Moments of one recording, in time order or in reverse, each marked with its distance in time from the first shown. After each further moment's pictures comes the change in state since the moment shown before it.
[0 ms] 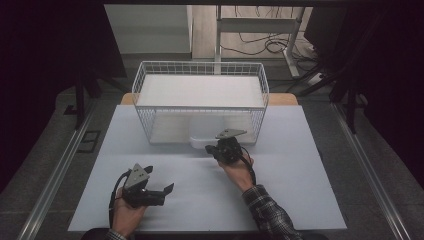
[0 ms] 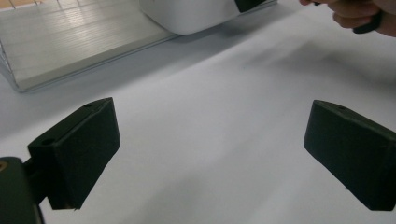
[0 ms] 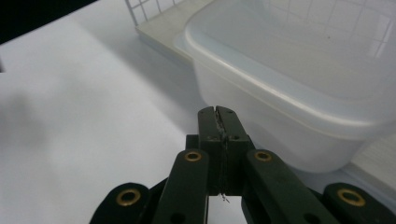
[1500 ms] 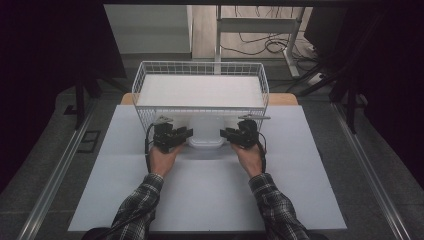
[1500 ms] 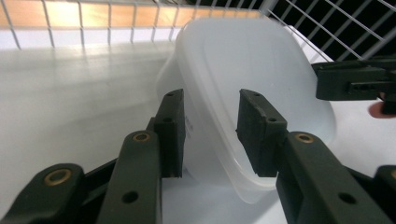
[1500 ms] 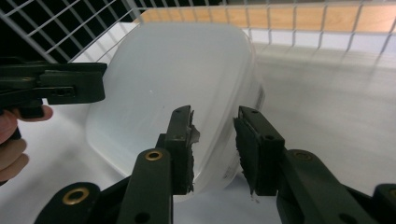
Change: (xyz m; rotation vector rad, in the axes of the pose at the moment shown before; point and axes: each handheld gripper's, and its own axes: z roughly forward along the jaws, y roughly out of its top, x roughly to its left) left arm 0.059 0.102 0.127 -0.037 -0.066 -0.283; right arm -0.061 0.016 -0.025 -0.098 -0.081 0.272
